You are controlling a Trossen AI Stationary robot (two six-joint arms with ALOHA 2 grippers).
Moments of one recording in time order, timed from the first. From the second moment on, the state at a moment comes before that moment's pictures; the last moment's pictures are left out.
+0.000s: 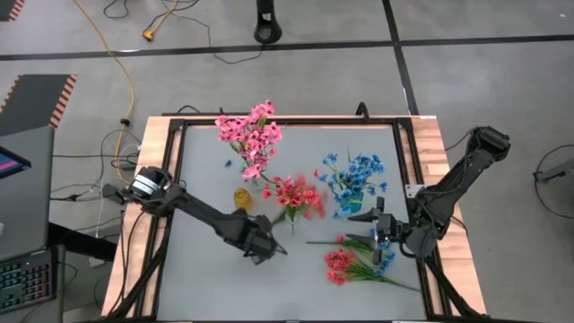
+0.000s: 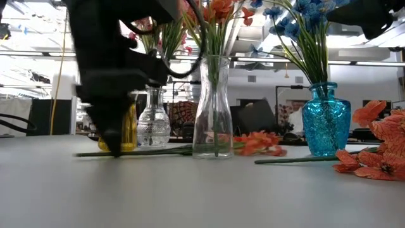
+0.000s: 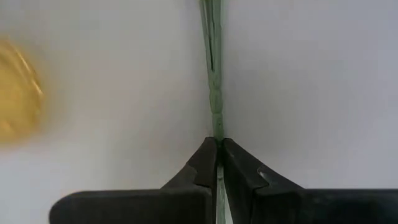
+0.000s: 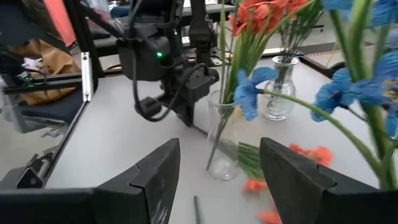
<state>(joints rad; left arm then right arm) -0.38 1.90 1.20 -0.78 -0.21 -0.93 0.85 1.04 0.51 0.14 0.99 0.41</state>
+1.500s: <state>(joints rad) -0.66 1.90 1.21 -0.86 0.20 -1.11 0.86 1.04 0.51 0.14 0.91 0.41</state>
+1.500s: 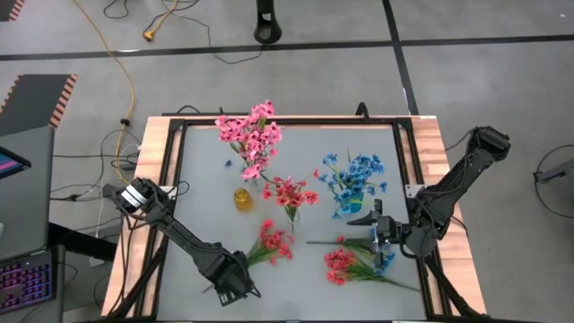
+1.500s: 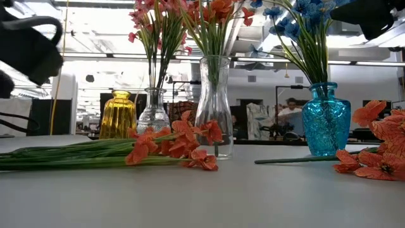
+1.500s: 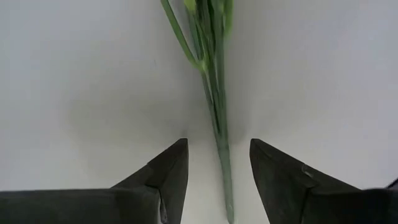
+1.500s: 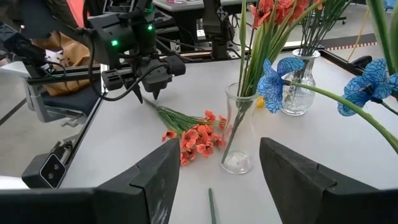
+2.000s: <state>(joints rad) -0.55 1.90 1.21 -0.83 0.04 -0.96 0.86 1.04 0.51 0.14 0.91 0.41</state>
